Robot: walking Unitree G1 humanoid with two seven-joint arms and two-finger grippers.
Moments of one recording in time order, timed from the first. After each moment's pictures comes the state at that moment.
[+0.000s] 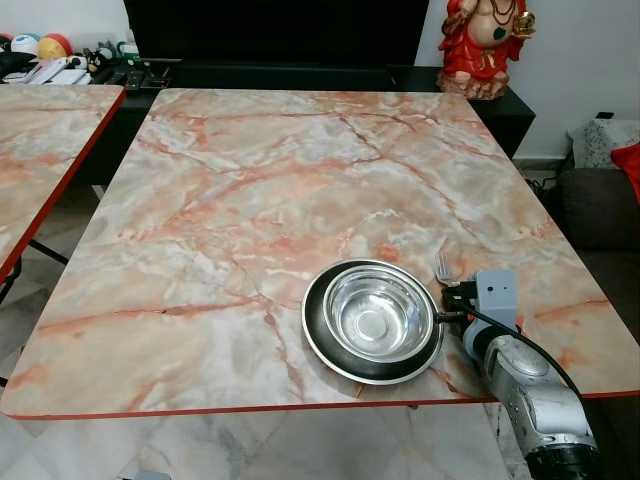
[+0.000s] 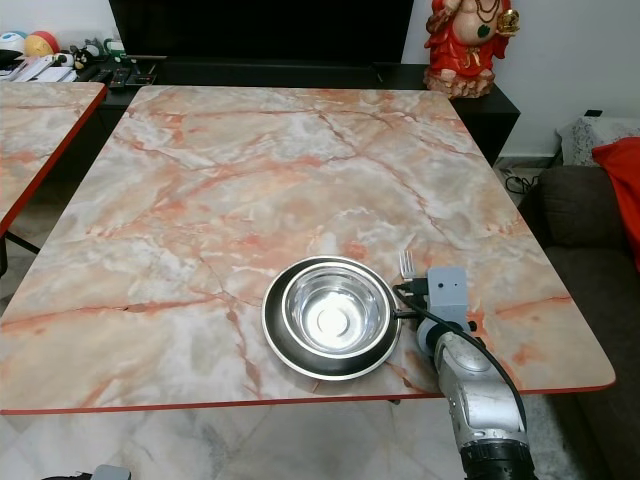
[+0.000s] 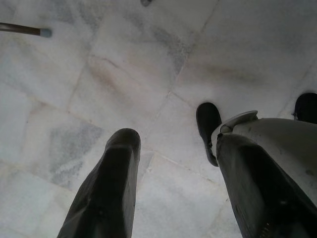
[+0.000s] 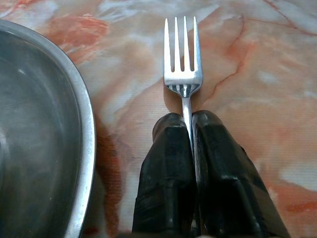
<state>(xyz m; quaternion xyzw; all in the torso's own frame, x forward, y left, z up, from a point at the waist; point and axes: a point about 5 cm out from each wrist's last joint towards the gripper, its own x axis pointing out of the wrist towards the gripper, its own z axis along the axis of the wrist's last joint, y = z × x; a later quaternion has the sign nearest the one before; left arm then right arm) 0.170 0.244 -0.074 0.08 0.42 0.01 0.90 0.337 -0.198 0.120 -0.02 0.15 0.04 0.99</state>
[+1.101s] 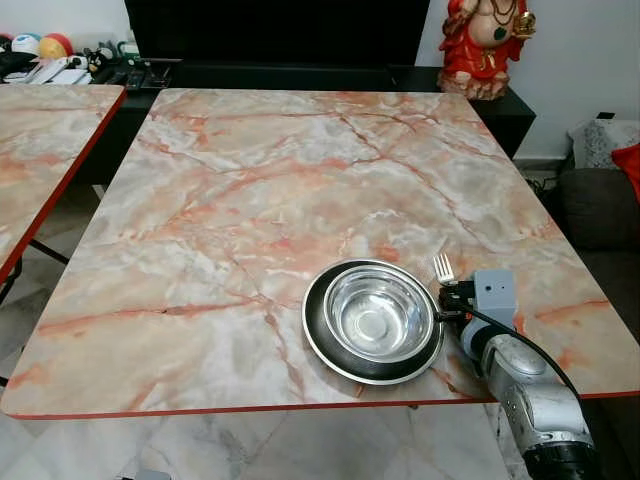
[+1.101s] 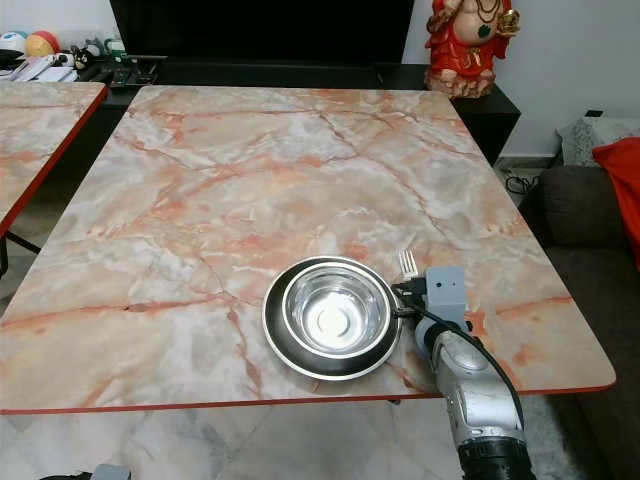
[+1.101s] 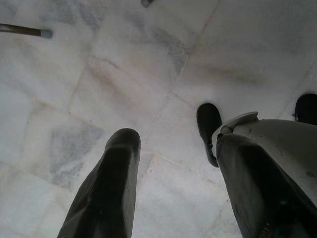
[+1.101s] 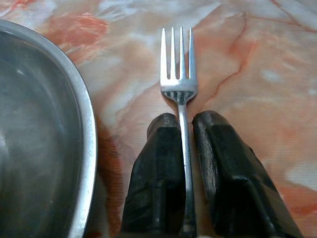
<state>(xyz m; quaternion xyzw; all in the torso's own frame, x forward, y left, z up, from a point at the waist) 0.171 0.244 -0.073 0.08 0.42 0.01 0.90 0.339 -0.196 0.119 -0.02 0.15 0.04 0.99</state>
